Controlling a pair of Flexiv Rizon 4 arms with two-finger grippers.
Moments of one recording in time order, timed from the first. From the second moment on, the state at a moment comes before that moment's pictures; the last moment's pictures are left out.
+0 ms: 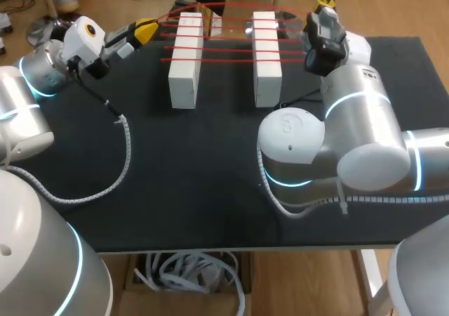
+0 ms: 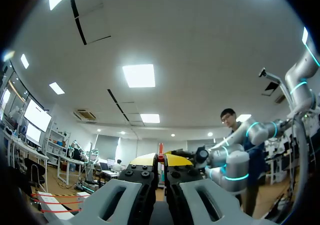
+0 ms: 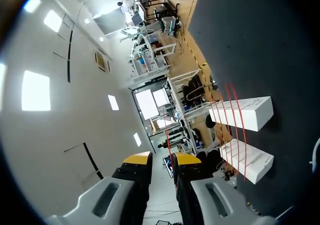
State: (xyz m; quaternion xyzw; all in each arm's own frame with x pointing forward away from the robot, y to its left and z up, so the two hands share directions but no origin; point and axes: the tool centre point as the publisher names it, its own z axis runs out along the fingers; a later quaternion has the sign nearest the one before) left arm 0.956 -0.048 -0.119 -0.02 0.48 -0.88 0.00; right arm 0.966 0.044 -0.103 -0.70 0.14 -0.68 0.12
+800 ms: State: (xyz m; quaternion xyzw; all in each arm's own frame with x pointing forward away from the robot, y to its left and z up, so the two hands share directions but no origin) left arm 0.956 -0.048 -0.119 -0.02 0.48 -0.88 0.00; right arm 0.966 0.048 -0.103 -0.70 0.14 -0.68 0.13
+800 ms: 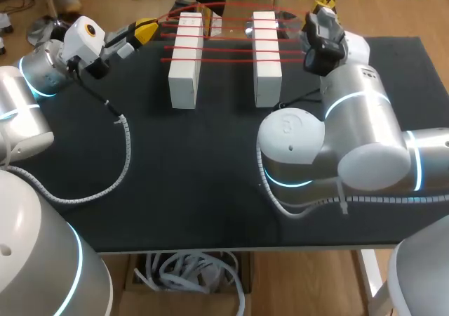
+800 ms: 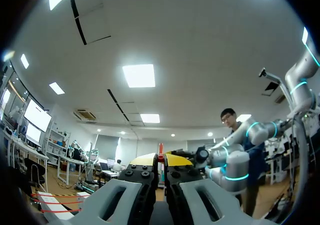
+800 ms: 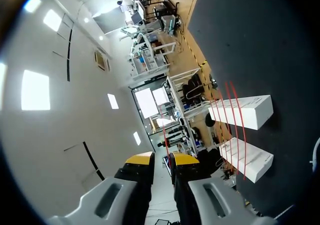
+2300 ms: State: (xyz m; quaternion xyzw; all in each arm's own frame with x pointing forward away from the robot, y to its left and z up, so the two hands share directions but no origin) left arm 0.956 -0.048 -0.119 -0.02 0.48 -0.88 0.00; right arm 0.964 0.049 -0.103 -0.73 0.12 -0.67 0.11
